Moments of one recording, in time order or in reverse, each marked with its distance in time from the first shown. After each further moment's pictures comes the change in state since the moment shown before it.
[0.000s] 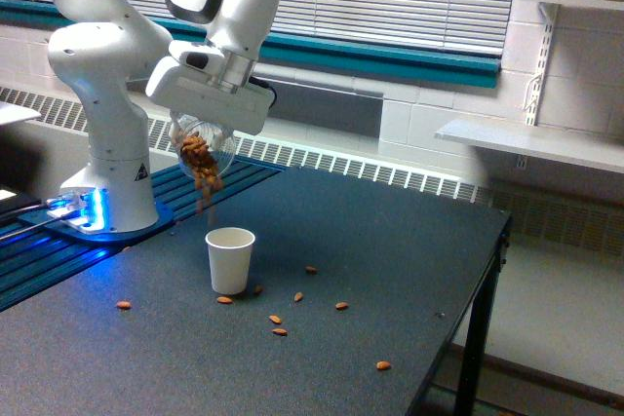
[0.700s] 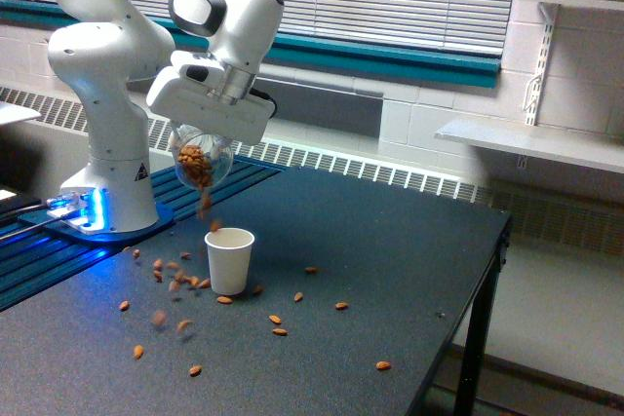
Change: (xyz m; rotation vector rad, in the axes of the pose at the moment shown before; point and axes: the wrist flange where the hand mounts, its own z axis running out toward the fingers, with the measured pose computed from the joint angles) arm -0.006 -0.009 0.015 -0.058 -0.041 0.017
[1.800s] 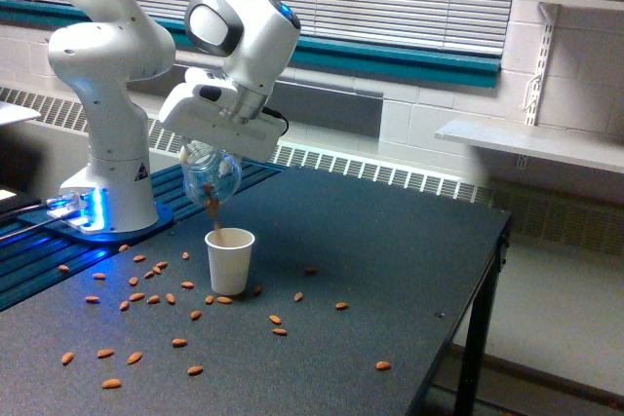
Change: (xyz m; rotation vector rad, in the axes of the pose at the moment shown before) arm -0.003 -0.029 0.016 -0.059 -0.034 0.019
